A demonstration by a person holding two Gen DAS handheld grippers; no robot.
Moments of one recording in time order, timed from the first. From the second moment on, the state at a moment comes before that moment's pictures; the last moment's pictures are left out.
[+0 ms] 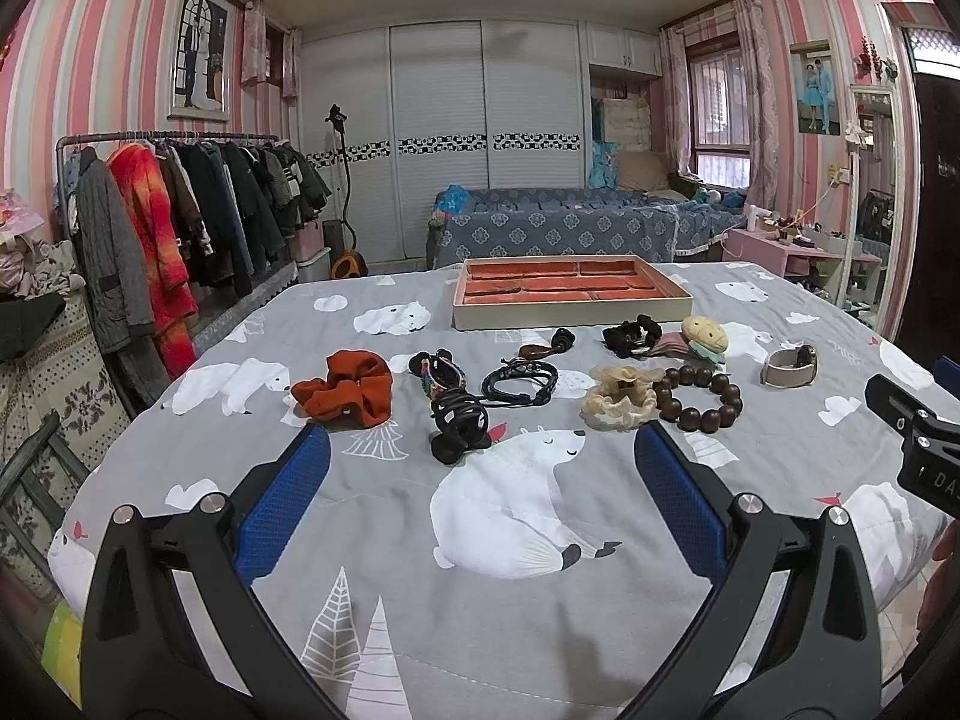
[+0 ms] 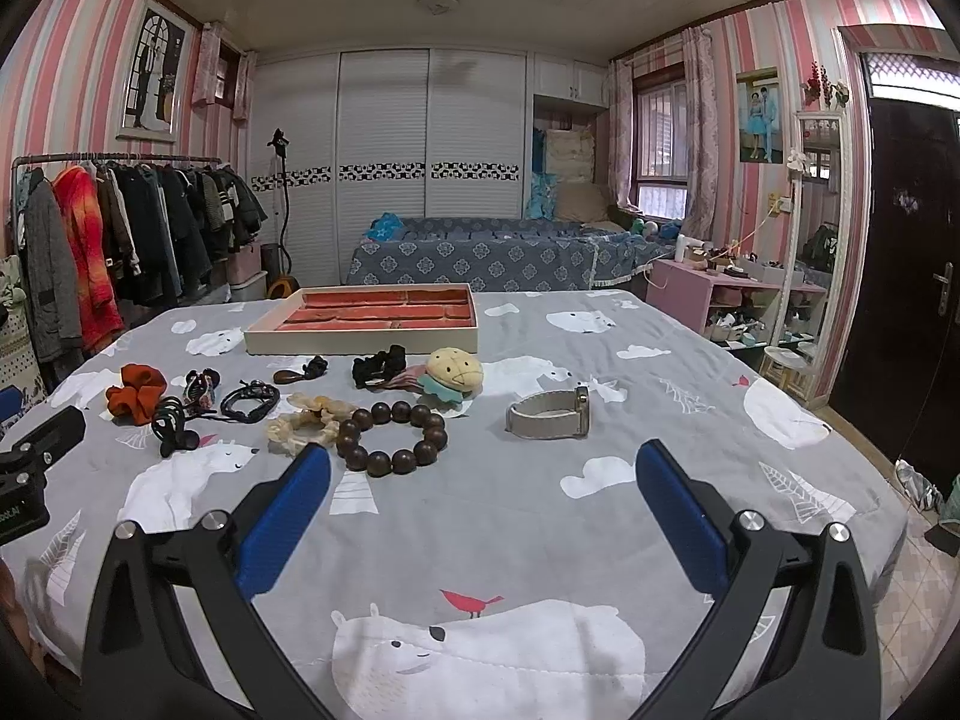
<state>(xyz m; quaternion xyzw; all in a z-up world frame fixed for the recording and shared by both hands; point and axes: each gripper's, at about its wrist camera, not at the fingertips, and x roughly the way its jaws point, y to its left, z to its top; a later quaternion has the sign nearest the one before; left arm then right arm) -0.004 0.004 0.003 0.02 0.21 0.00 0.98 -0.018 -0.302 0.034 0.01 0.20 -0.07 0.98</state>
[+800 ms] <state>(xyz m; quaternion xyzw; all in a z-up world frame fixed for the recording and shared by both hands) -0.004 0.007 0.004 0.02 0.21 0.00 0.98 -0.018 -0.301 0.032 0.00 0.20 -0.07 0.98</state>
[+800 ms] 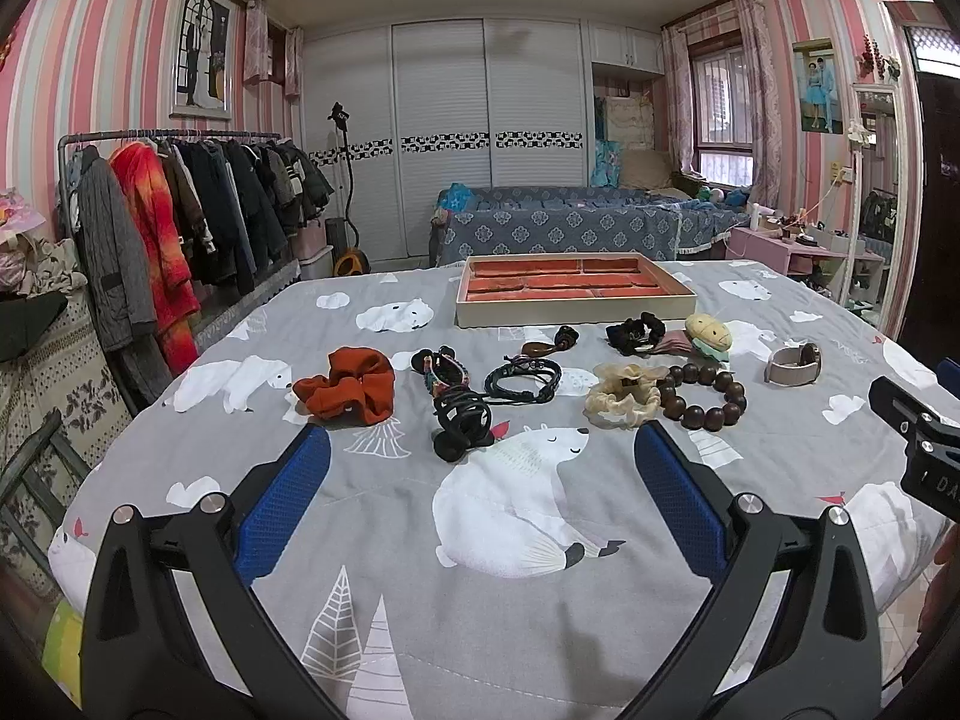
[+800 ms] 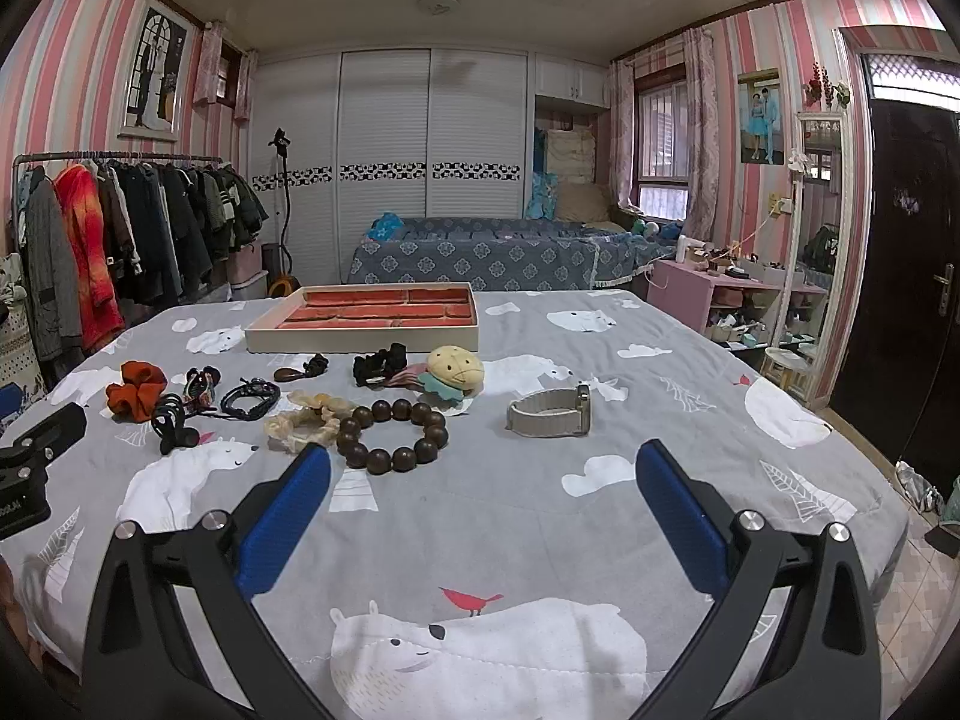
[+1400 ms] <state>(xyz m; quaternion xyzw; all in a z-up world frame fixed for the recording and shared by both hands) -0.001 0.011 -0.002 0.02 0.22 0.00 0.98 -0.016 -0.299 0.030 0.00 0.20 -0.07 0.98</state>
